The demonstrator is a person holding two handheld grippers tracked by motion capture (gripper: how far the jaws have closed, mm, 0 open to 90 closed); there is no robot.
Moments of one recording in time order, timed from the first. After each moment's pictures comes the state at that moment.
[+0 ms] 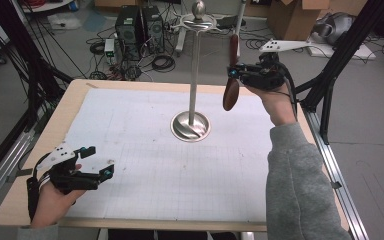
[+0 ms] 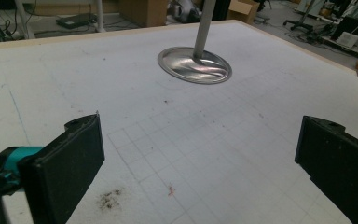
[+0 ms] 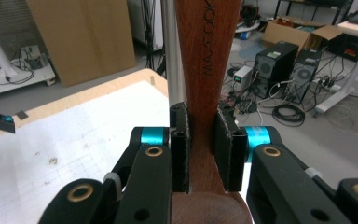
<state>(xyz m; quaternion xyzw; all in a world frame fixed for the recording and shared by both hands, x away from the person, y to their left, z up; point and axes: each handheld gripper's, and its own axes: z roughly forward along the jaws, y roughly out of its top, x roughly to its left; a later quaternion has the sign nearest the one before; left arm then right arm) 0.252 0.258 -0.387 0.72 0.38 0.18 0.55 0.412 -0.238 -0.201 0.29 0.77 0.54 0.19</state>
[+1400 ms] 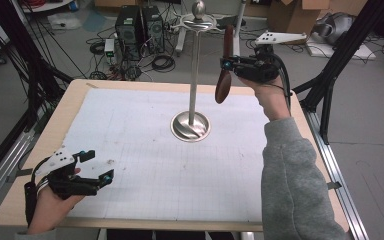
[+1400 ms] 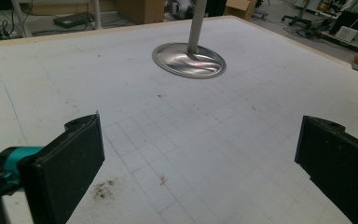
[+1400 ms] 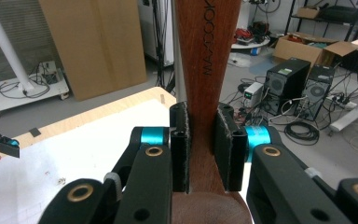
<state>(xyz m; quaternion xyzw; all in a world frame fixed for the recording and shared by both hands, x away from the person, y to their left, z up) 0.241 0.256 -0.387 0.72 0.37 0.18 0.55 0.424 -0.225 -0.193 0.27 0.76 0.57 0.18</state>
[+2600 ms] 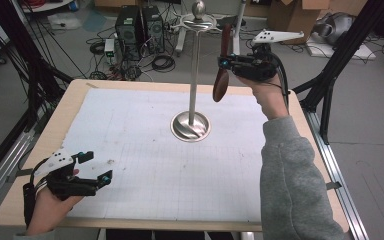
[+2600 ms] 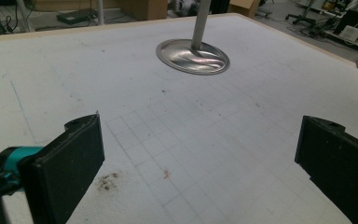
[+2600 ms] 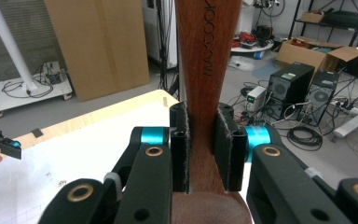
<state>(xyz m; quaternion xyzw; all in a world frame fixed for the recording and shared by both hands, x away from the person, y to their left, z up) 0.240 0.259 -0.389 0.72 0.38 0.18 0.55 0.427 -0.220 -0.192 0.26 0.76 0.58 0.17</state>
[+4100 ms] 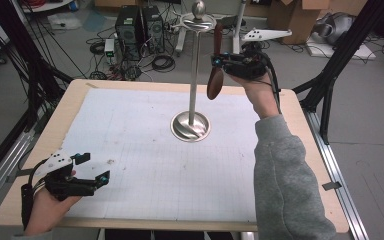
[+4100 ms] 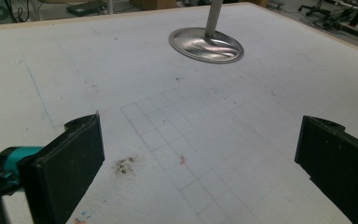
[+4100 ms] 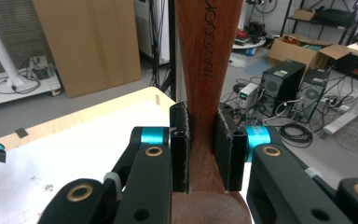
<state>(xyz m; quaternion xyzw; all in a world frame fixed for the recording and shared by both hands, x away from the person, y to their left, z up) 0.241 0.266 -0.397 0.73 0.39 0.19 0.53 0.434 -0.201 -0.194 0.26 0.76 0.56 0.19</state>
